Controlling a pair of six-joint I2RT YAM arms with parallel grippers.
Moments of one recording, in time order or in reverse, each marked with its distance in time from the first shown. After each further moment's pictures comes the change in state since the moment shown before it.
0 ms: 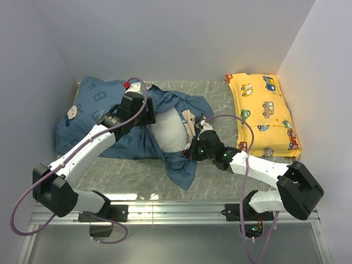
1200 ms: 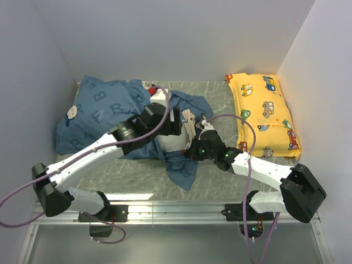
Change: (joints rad) left arm -0.378 -0.032 0.147 -0.051 -0.128 -0.052; right arm 0.000 -0.040 0.000 -0.025 0.005 0.000
